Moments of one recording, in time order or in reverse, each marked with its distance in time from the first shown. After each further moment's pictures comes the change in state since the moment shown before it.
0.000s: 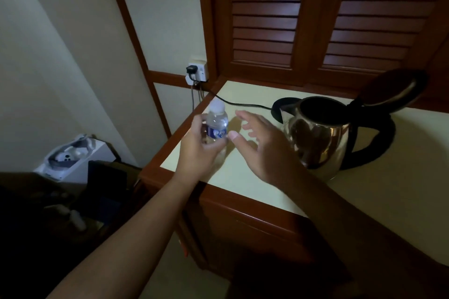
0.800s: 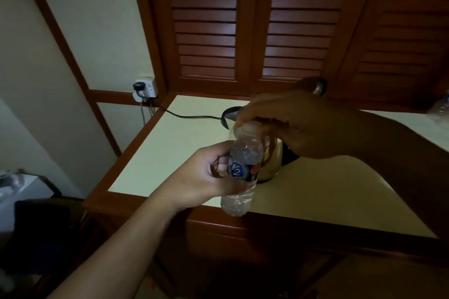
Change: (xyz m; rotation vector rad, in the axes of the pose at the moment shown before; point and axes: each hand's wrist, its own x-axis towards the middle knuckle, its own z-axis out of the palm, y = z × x) left_hand -0.046 0.105 0.022 -0.306 -0.777 0.107; right_hand 0.003 -0.043 -0.184 -0.366 -0.472 -0.238
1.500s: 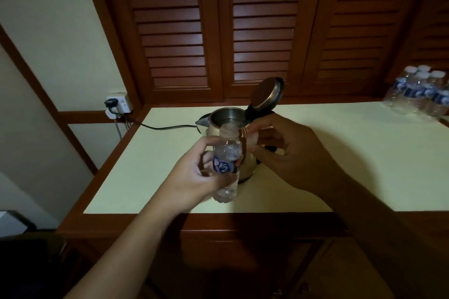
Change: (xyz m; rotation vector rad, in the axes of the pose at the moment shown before) left_hand 0.020 -0.010 0.024 -0.025 0.075 -0.022; right_hand -0.070 -0.004 0.058 0.353 0.512 0.442
